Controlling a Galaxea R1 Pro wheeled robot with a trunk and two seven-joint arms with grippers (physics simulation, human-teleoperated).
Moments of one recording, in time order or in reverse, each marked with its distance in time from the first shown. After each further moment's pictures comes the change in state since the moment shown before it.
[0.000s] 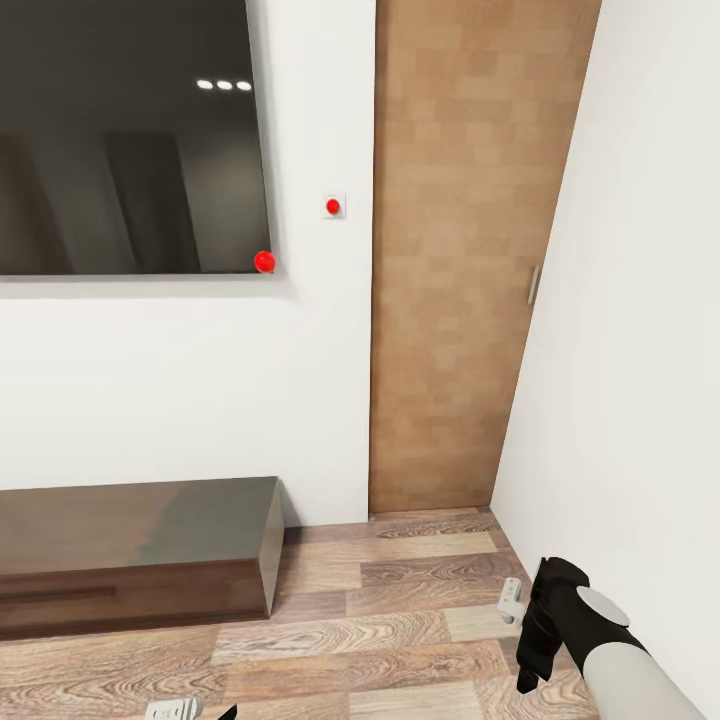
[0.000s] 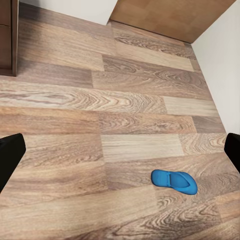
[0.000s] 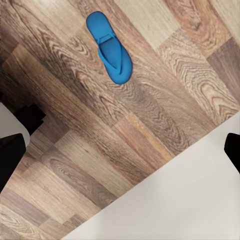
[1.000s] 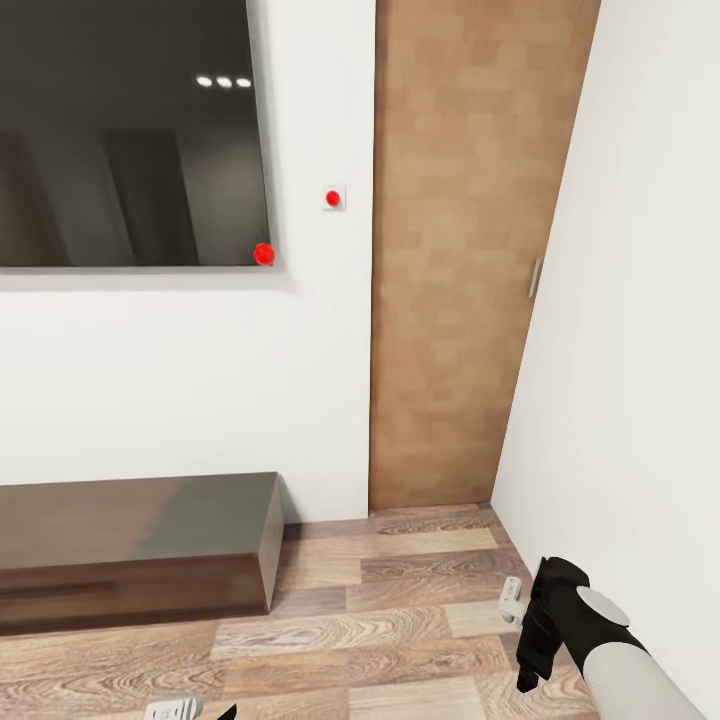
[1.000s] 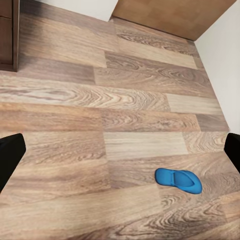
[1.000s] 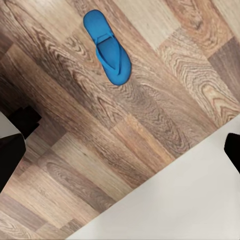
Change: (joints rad) left arm 0.000 0.000 0.001 0.000 0.001 0.000 0.002; right arm 0.000 0.000 0.000 0.000 0.000 0.000 -0.008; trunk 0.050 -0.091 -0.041
